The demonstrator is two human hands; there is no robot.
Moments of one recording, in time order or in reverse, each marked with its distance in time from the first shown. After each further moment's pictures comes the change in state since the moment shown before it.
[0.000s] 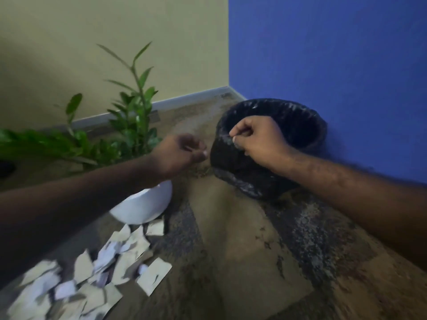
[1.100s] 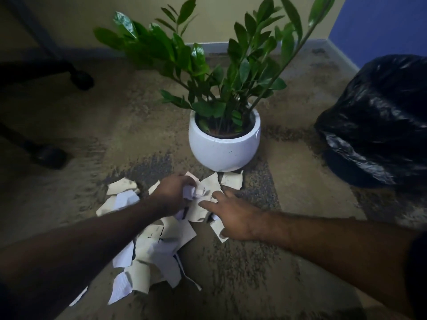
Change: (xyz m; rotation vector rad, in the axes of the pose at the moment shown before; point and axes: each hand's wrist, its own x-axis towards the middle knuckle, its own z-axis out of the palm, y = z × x) left_hand -0.128 -0.312 -0.035 0.450 -0.070 -0.336; right_hand -0.144 0.023 0.294 -0.751 -1.061 -0.499
